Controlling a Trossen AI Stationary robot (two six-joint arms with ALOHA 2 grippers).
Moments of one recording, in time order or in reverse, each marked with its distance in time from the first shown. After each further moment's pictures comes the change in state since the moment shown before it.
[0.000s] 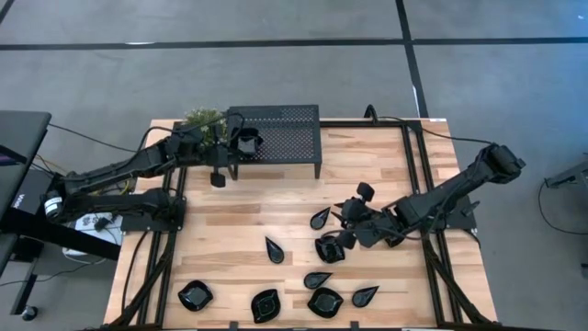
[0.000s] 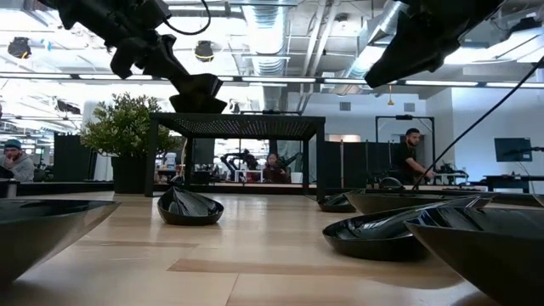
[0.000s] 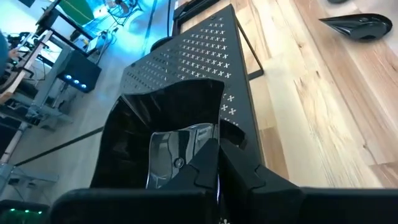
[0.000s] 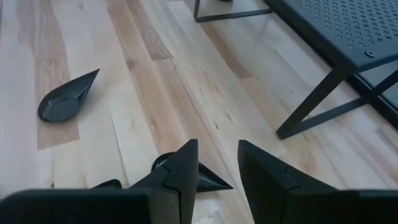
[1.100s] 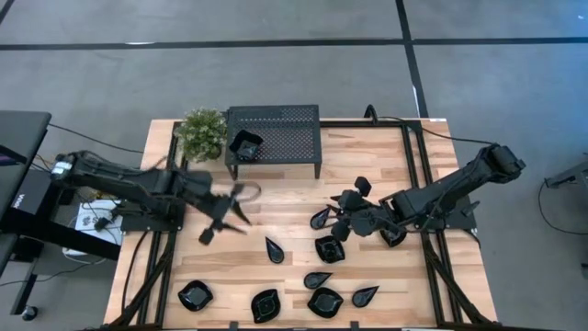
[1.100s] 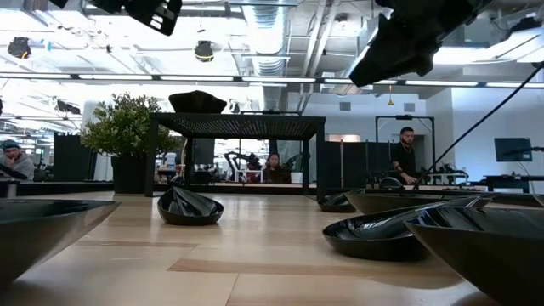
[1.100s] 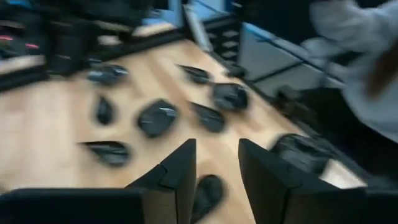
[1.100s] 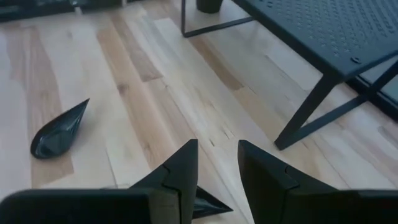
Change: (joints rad) left arm -0.641 0.090 -0.013 0.153 0.225 -0.542; right arm -0.077 0.001 0.000 0.076 -0.016 0.024
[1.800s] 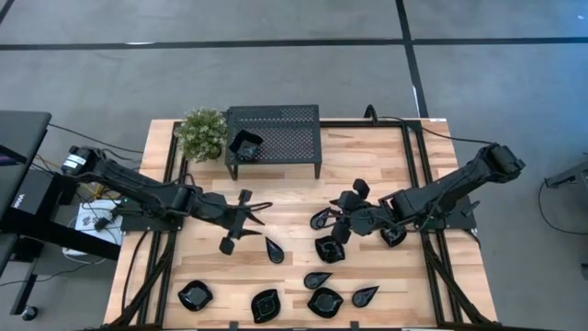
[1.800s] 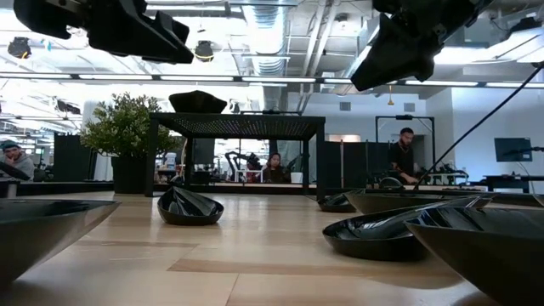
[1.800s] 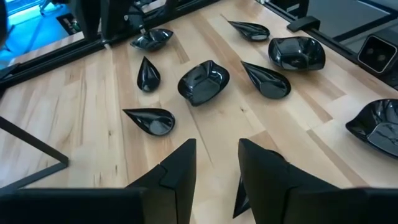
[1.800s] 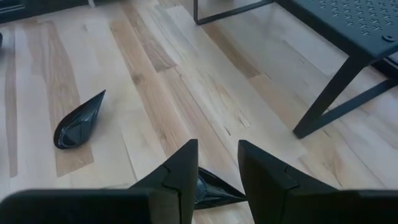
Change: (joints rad) left arm -0.126 0.183 -0.095 0.224 -0.386 0.043; right arm -0.007 0.006 0.000 -0.004 -0.079 0.031
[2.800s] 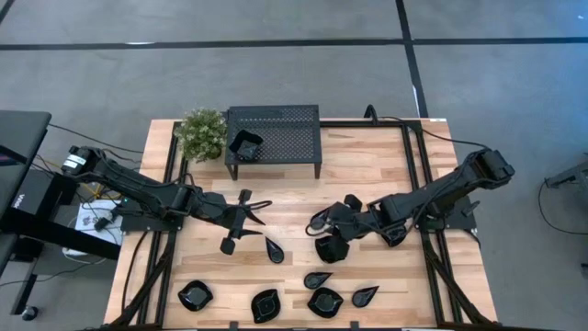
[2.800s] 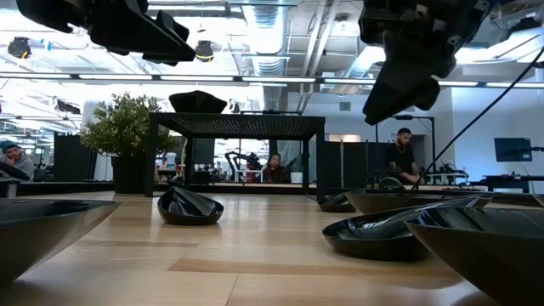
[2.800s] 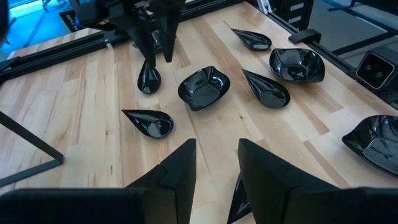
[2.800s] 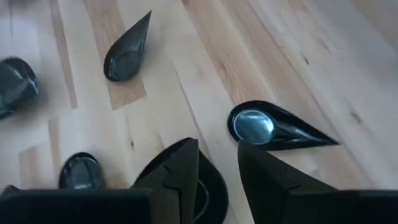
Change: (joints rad) left arm 0.000 0.000 -0.005 0.027 0.000 -0.060; right arm -0.022 0.120 0.039 -0.037 -0.348 0.124
